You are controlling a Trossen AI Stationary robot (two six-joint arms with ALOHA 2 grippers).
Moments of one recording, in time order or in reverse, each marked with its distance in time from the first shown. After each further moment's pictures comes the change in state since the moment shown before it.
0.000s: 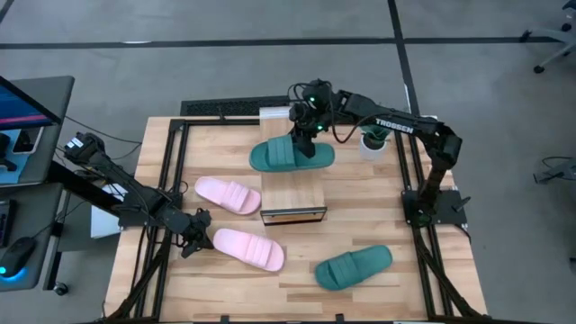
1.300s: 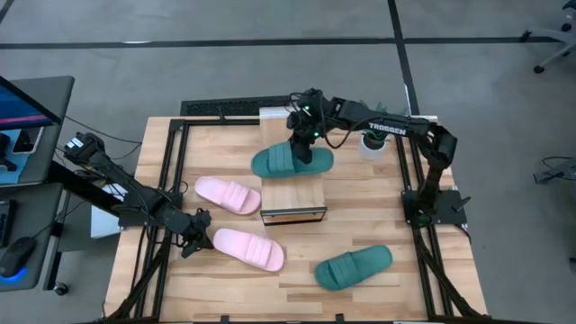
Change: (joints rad) left arm 0.000 0.000 0.000 0.000 0.000 0.000; right arm 0.020 0.048 -0.056 0.032 0.055 0.007
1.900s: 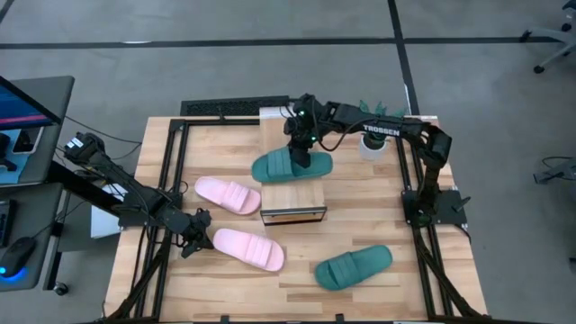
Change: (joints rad) left arm 0.000 0.000 0.000 0.000 0.000 0.000; right arm 0.013 0.033 0.000 -0.032 0.004 -0.026
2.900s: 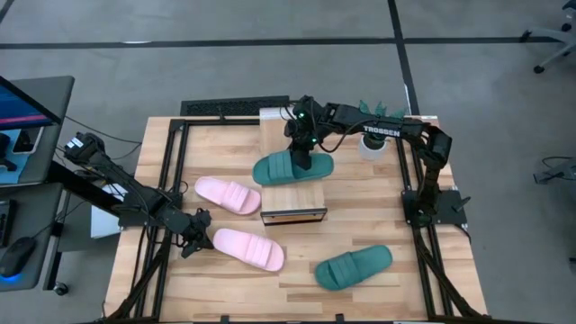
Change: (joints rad) left arm 0.000 0.000 0.000 0.000 0.000 0.000; right arm 0.018 0.000 0.001 -0.043 0.005 0.010
